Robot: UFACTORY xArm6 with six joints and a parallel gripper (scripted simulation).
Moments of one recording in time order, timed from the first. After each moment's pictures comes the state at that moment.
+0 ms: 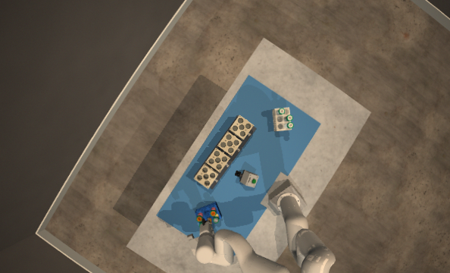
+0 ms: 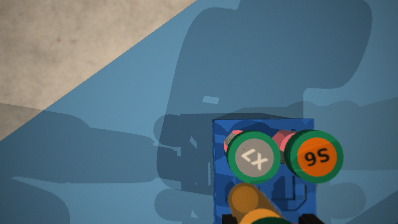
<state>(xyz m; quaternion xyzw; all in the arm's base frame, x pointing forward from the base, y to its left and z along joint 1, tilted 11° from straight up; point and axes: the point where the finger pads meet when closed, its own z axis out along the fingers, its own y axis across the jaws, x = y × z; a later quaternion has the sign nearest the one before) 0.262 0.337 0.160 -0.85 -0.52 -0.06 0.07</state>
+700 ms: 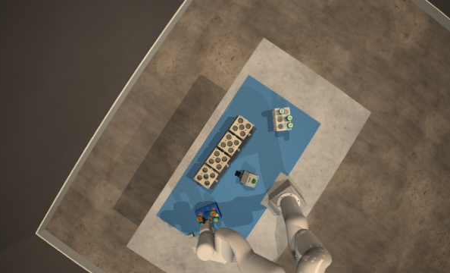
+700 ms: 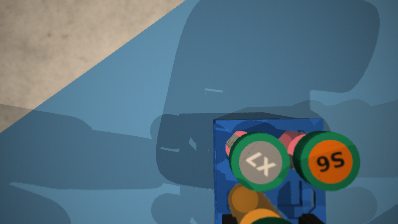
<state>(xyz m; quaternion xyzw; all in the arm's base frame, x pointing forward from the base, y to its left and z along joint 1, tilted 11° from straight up) 0.263 0.340 0.142 -0.85 -0.52 -0.06 0.07</state>
